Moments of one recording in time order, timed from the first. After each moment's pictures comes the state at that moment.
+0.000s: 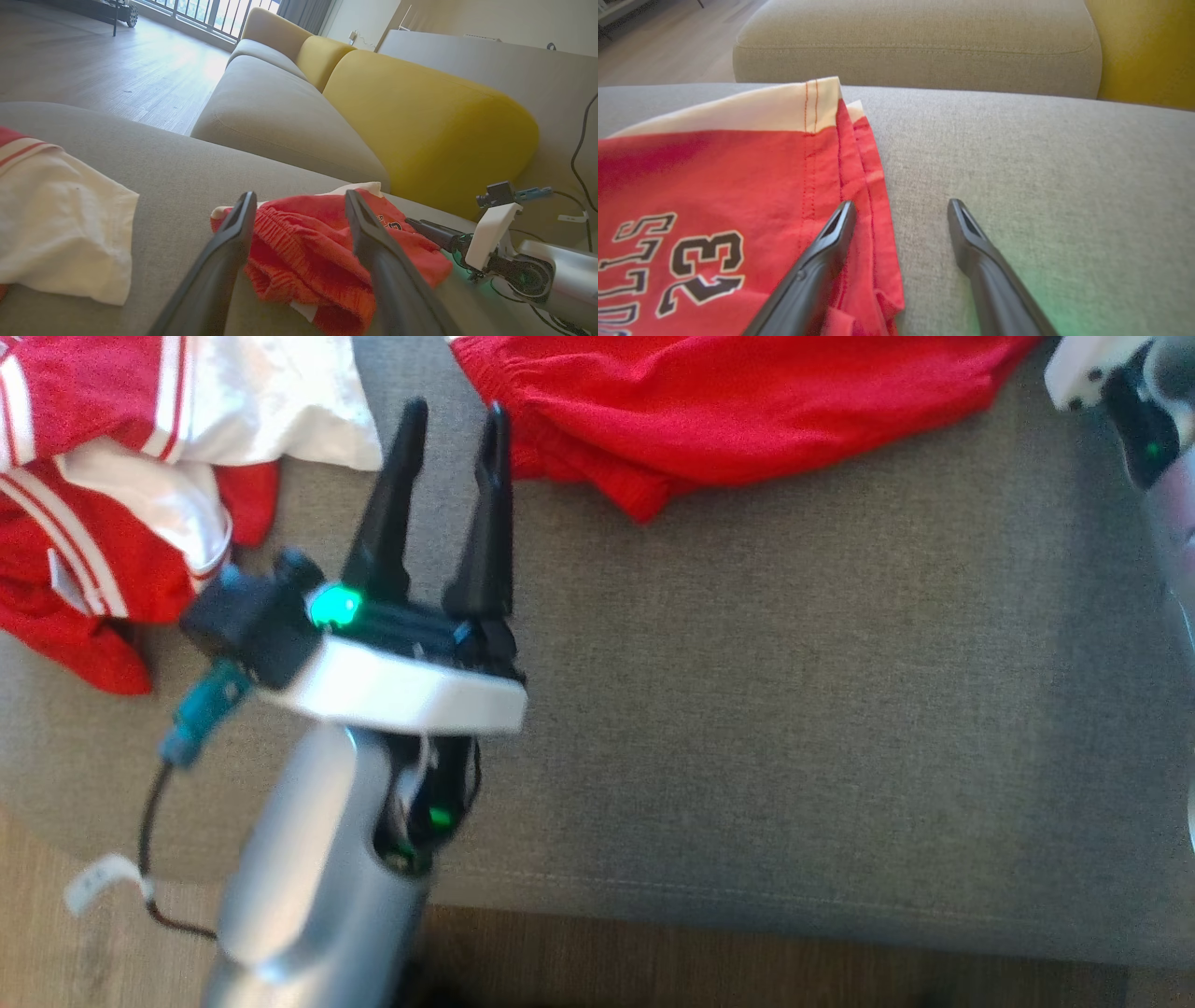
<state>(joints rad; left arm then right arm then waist) -0.43 0.03 -0.39 0.00 -0.50 0.01 -0.26 -1.28 -0.24 0.04 1.25 0.11 0.13 -0.13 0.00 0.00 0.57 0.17</state>
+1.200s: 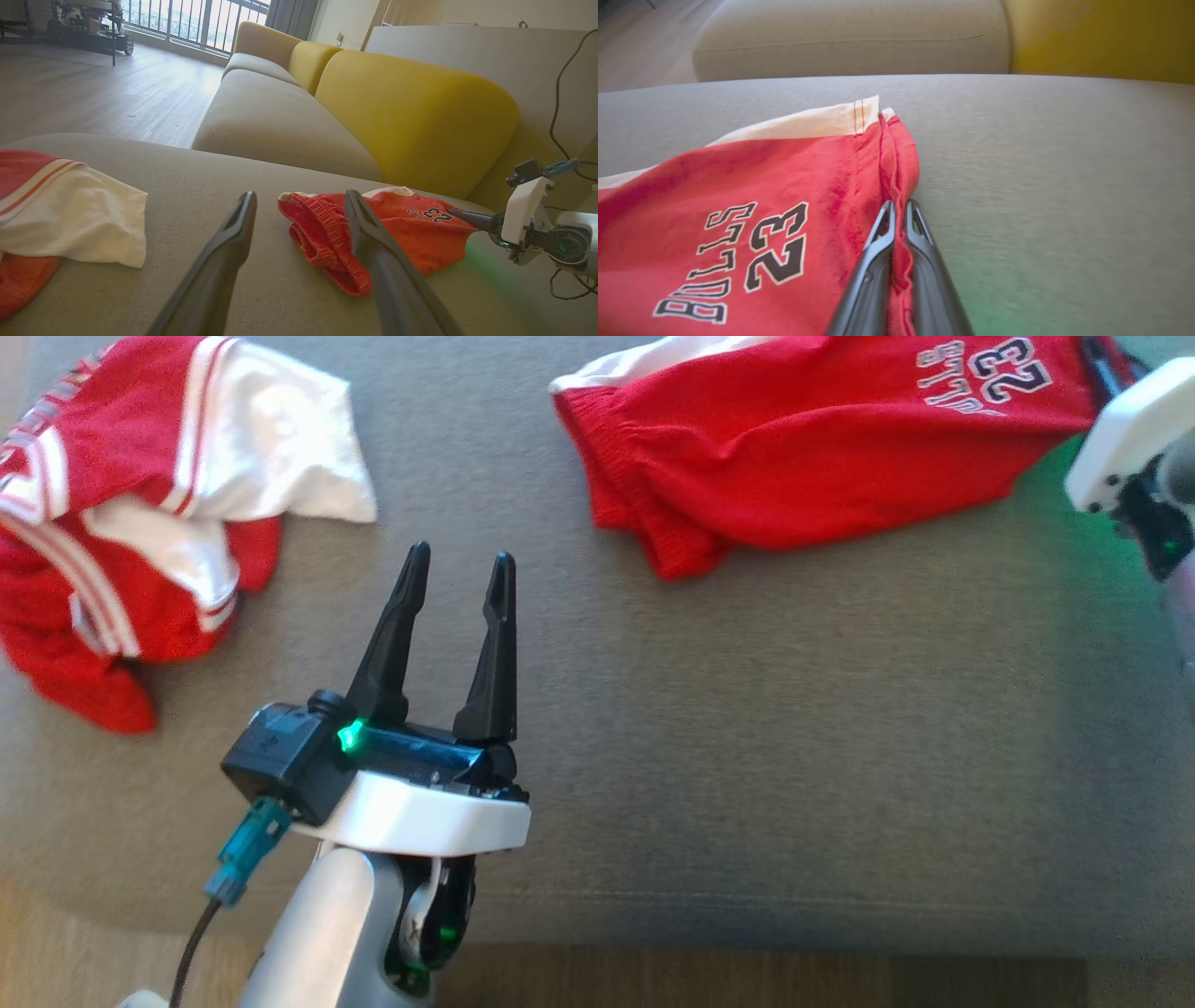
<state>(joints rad) -0.20 0.04 -0.40 -0.12 -0.33 0.07 -0.26 -1.17 -0.30 0.08 1.30 0.24 0.13 -0.08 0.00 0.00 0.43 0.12</state>
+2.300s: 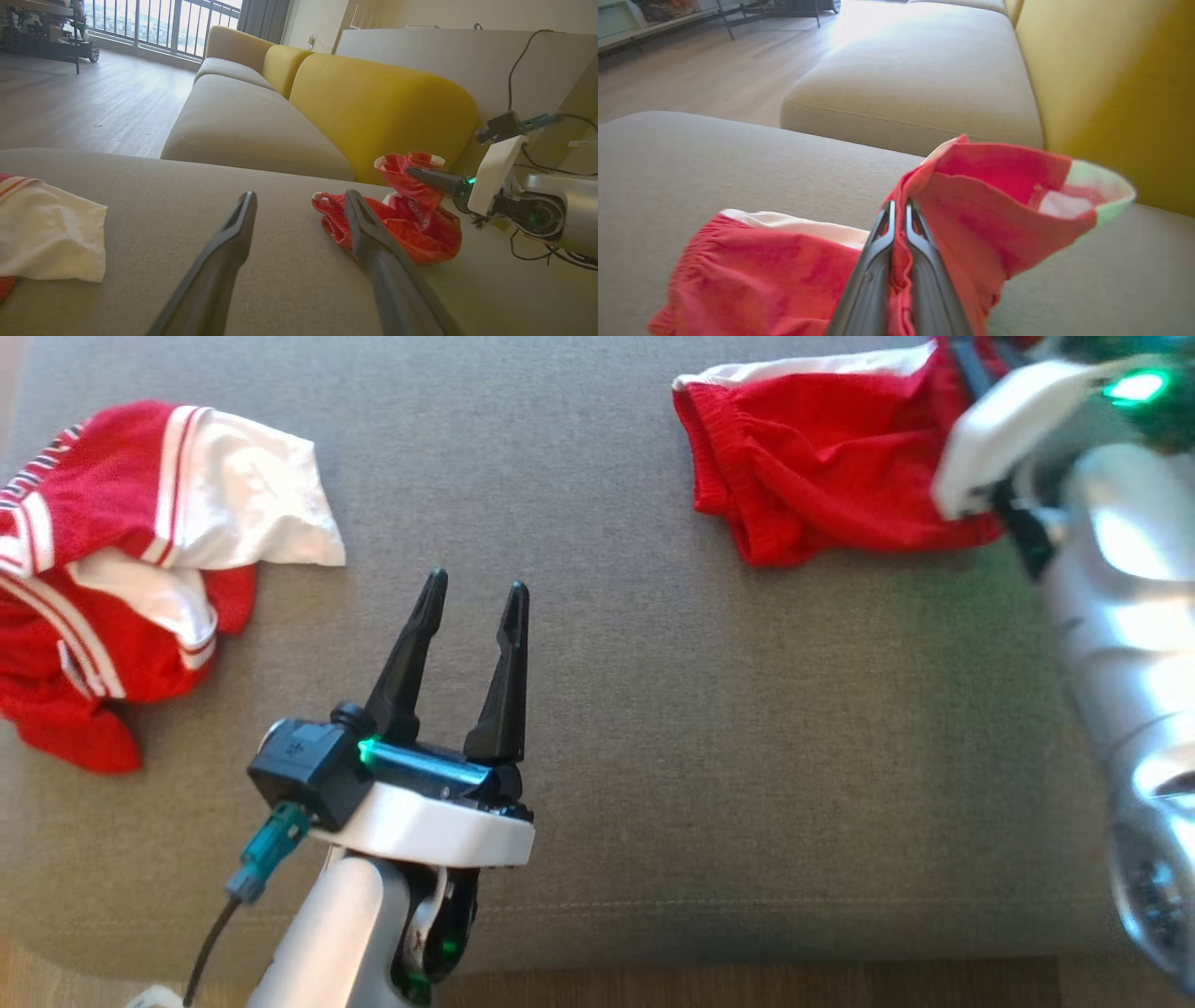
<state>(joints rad) -0.18 0.04 -0.40 -0.06 -0.32 0.03 -0.26 -1.16 -0.17 0.14 1.24 0.10 0.13 -0.21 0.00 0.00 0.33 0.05</state>
